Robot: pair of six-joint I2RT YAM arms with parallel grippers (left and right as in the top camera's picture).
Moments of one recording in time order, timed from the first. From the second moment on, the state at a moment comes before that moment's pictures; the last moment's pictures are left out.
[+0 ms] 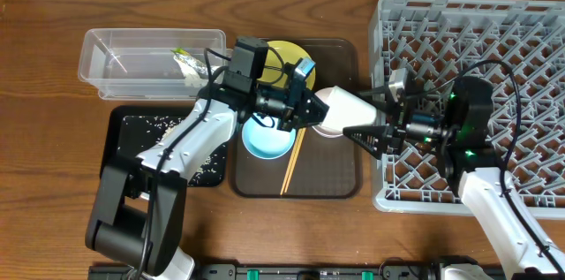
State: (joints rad) left arm -0.38 1.74 1.08 -0.13 1.33 -0.89; right arm 0.06 1.29 0.64 0.20 -1.22 0.00
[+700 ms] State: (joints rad) left arm -0.38 1.74 1.08 -0.13 1.33 -0.90; right arm 0.08 1.29 0.64 0.21 -1.23 0.02
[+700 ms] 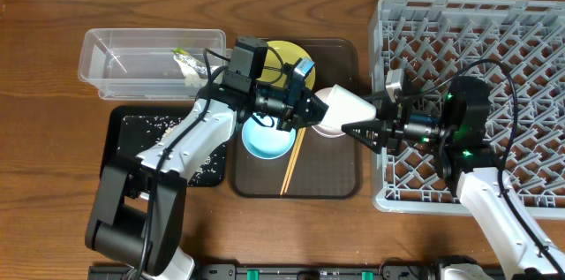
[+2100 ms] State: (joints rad) left arm -0.16 1.28 1.08 -0.82 0.29 -0.27; right arm -0.09 1.26 1.24 -1.19 0.03 0.06
